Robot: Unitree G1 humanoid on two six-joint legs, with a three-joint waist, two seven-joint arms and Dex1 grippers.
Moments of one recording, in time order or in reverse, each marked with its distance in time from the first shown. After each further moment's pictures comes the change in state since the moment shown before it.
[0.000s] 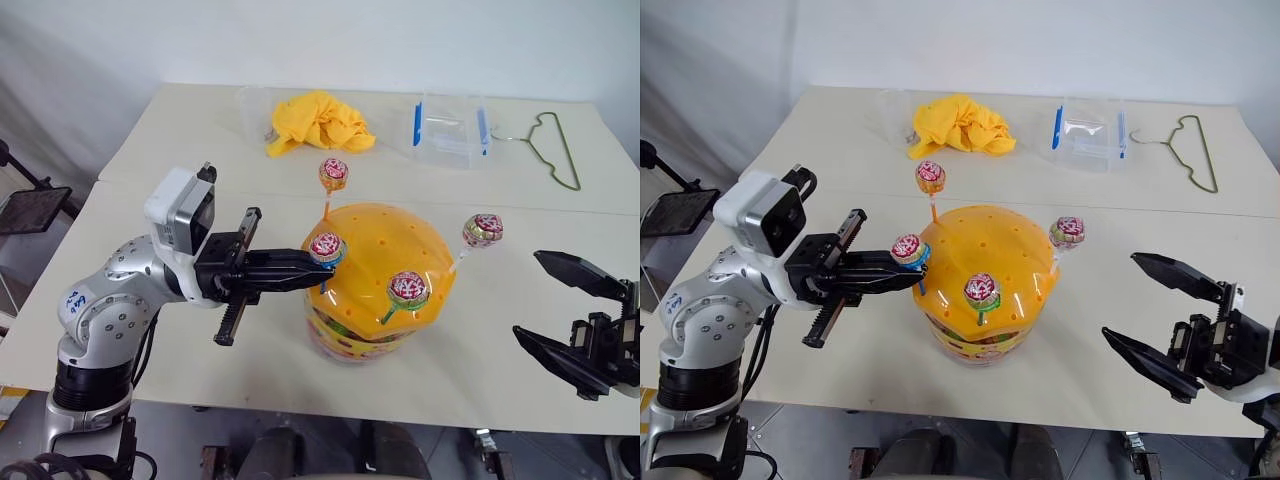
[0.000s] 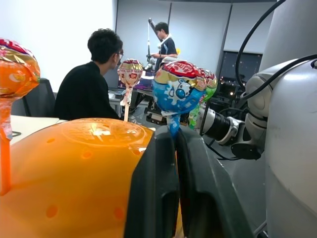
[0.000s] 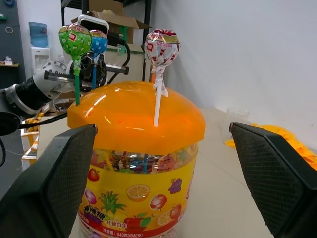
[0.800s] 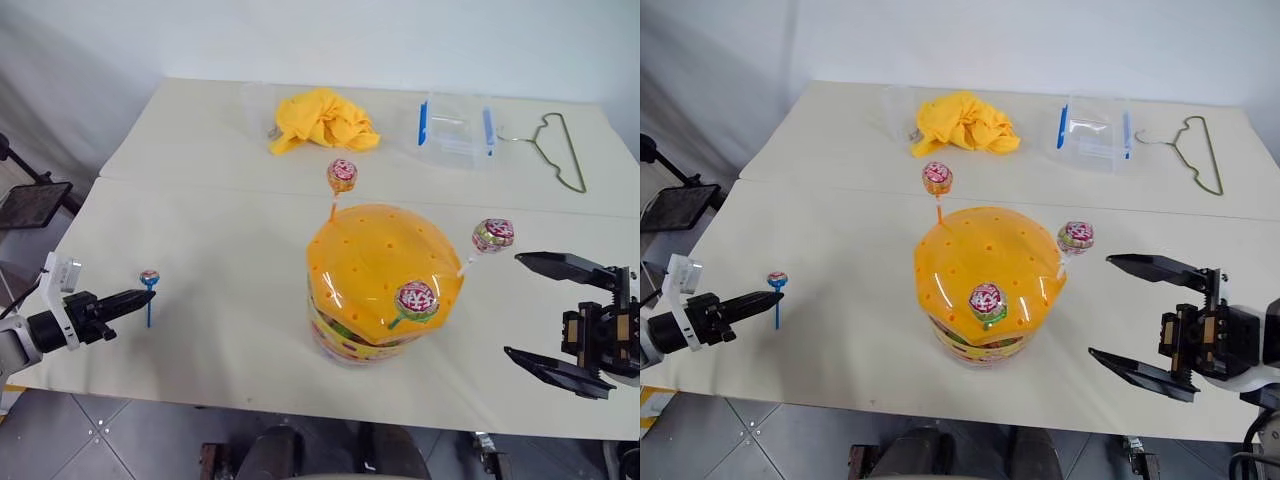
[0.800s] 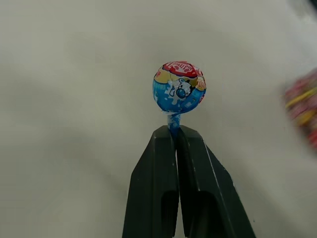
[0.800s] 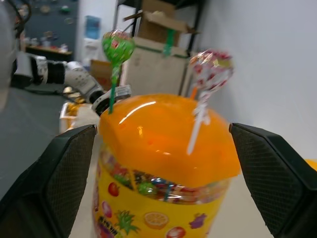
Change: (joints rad) left arm 0.447 0.432 0.259 0.659 0.344 0.031 0.120; right arm -0.119 -0.082 0.055 0.046 -0.038 -0.025 0.181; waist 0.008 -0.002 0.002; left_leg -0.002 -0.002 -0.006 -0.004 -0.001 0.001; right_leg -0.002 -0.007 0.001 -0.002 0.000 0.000
